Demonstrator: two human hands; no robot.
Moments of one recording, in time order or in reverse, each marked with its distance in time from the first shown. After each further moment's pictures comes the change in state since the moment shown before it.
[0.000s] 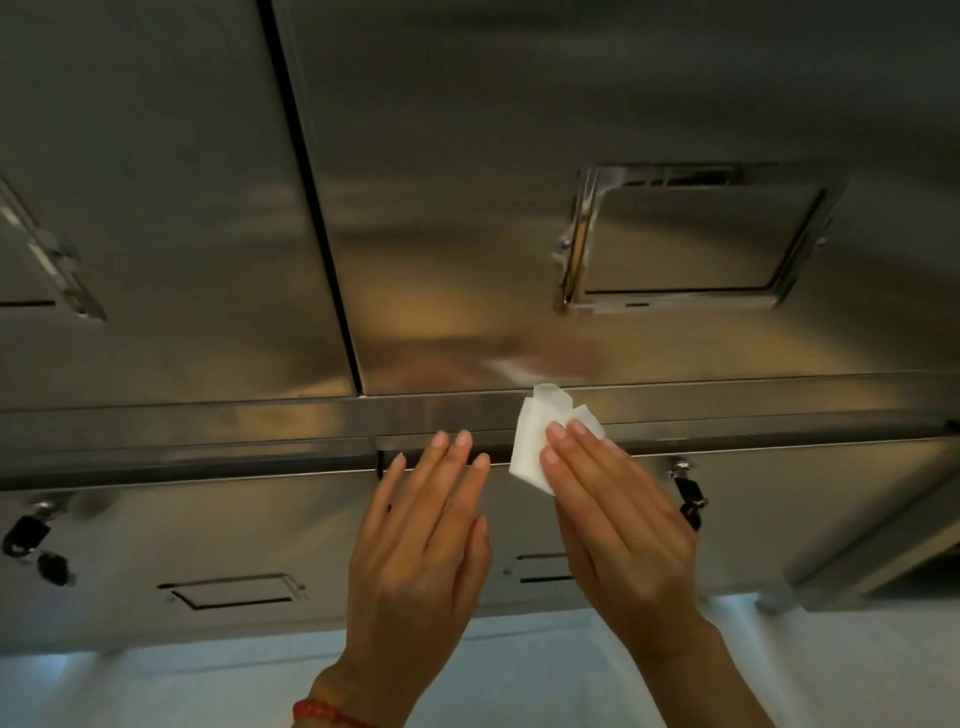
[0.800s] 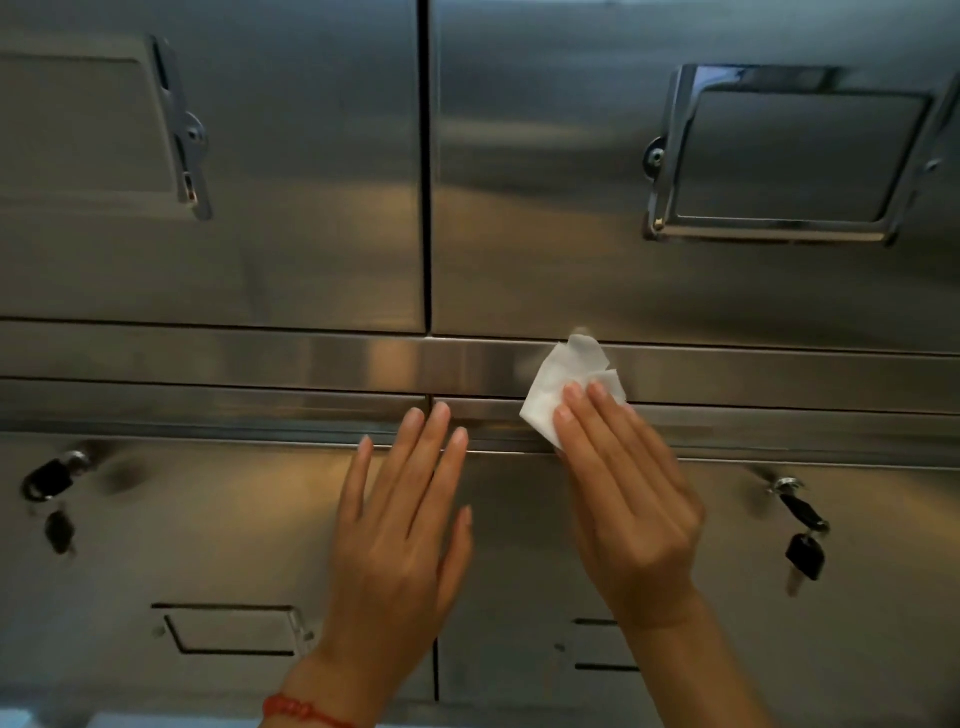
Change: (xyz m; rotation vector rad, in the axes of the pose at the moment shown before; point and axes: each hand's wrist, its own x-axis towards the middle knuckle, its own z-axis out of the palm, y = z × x) left_hand -0.042 -0.064 0.032 0.288 0.227 0.104; right_hand -0.010 -0.009 0.076 -0.072 0.385 -0.150
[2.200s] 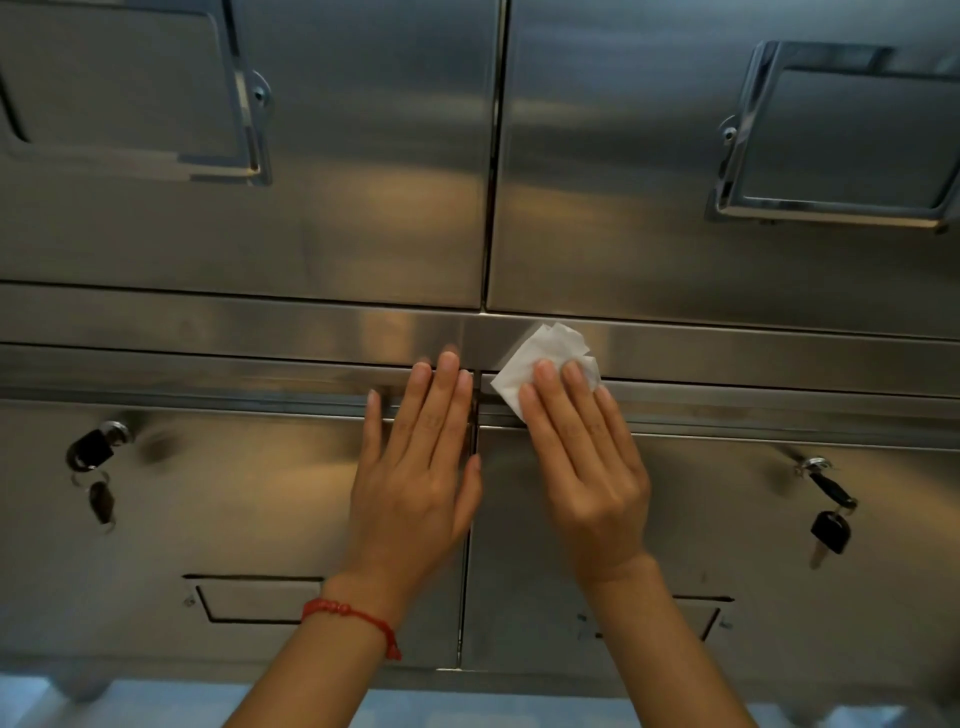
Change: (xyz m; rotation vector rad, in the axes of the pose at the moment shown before) left_hand 0.001 -0.040 0.023 0.083 -0.010 0.001; right_hand -0.009 -0.029 0.042 -0.141 -0.028 -0.054
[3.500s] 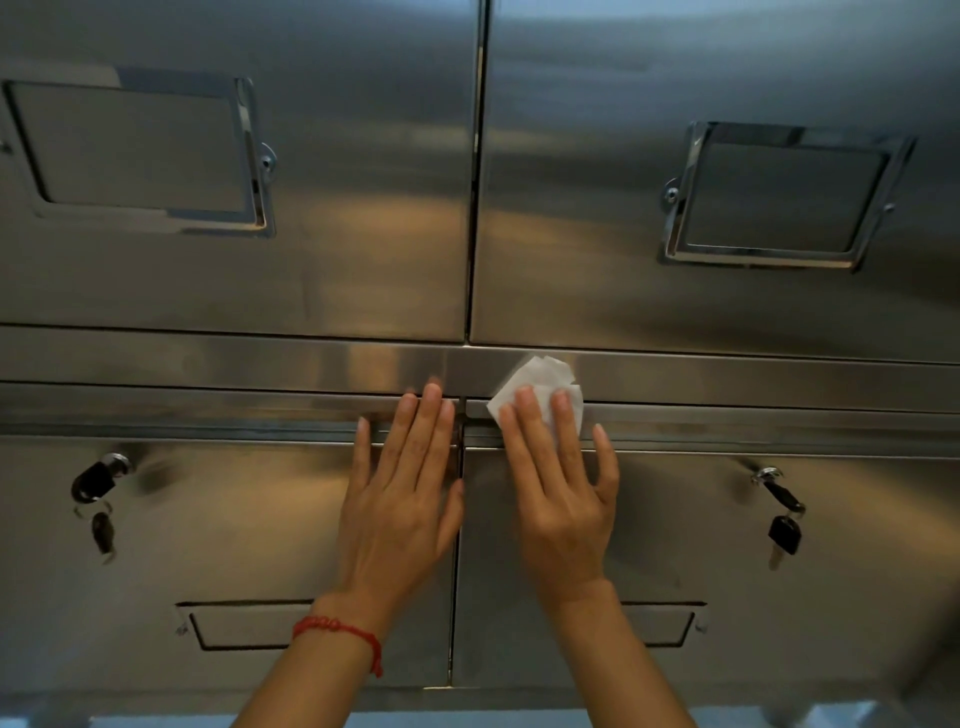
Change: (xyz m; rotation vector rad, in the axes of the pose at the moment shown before) left_hand -0.003 -0.006 0.000 0.007 -0.049 0.028; right_hand -0.007 -0.013 0.000 -0.173 -0.062 0.098
